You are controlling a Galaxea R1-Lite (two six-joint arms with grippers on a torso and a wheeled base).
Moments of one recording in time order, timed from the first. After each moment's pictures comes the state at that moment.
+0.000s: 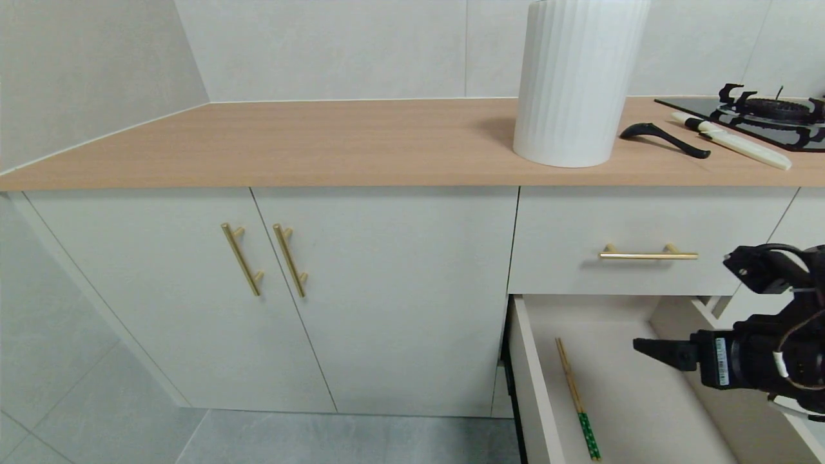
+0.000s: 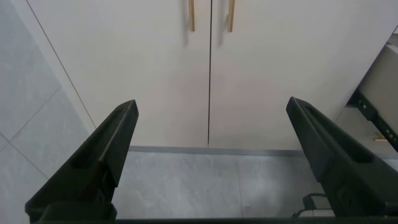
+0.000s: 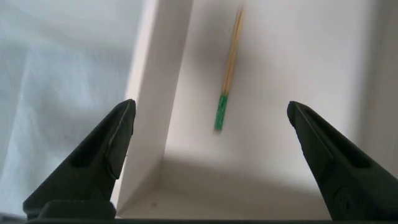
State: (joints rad) left arm 0.00 0.00 0.00 0.00 0.00 0.00; right arm 0.33 1.32 -0.61 -0.11 -0.04 0.23
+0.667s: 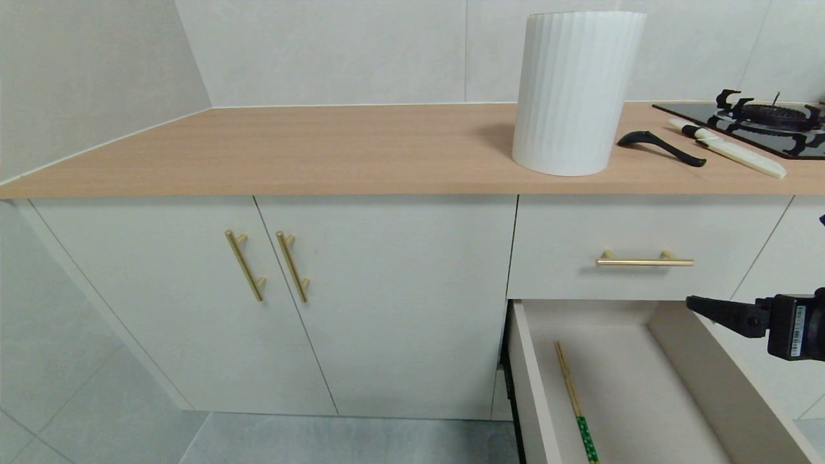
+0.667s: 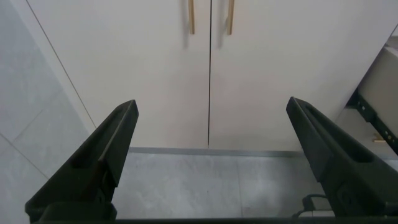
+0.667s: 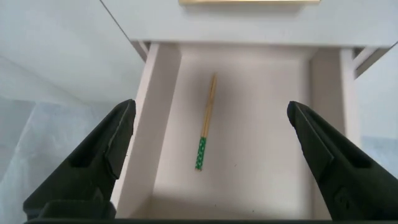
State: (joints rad) left arm 0.00 0.00 0.00 0.00 0.00 0.00; right arm 0.23 1.16 -0.64 -0.10 -0.04 0.17
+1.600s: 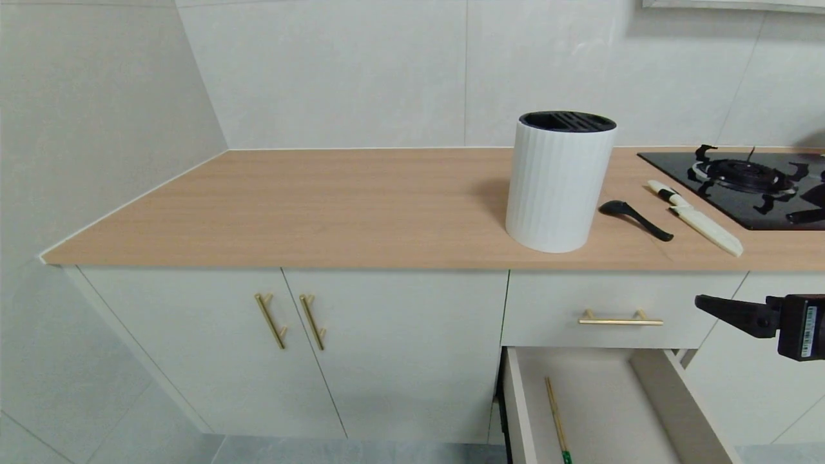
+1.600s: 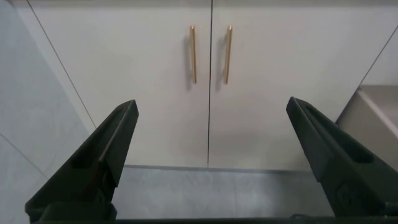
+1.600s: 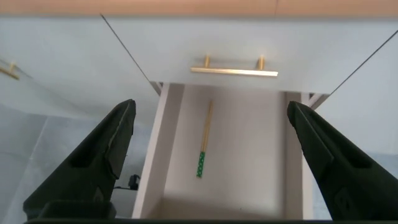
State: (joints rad) left arm 0.00 0.00 0.00 0.00 0.00 0.00; right arm 0.20 1.14 -0.64 -0.11 -0.03 0.13
